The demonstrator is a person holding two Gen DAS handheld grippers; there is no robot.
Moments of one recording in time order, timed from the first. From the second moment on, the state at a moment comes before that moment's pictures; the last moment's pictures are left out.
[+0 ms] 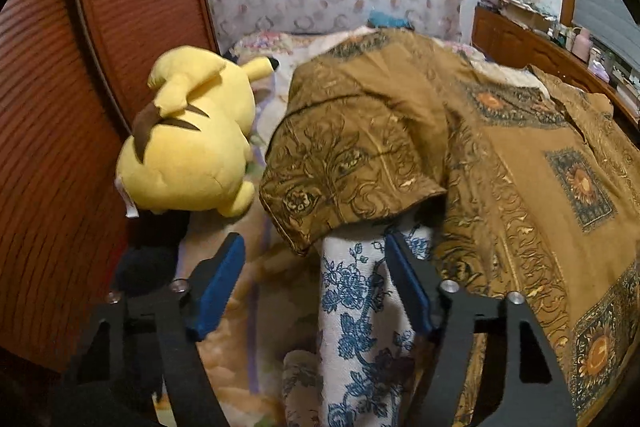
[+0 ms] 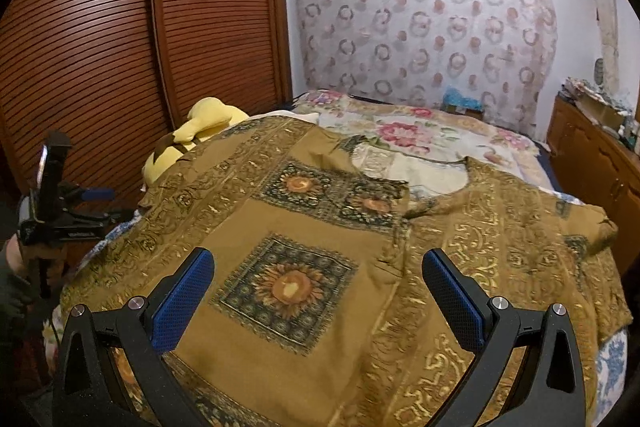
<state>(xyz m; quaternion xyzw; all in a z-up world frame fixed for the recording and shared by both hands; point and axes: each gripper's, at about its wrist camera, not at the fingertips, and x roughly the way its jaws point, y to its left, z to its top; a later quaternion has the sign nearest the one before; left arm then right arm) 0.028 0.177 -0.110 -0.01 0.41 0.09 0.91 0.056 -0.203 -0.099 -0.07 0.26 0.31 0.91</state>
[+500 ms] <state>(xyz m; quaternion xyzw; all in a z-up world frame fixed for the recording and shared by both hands) 0.061 0.185 -0.110 -0.02 0.43 0.05 0.90 0.056 -0.197 -0.102 -0.06 0.26 0.31 0.91</state>
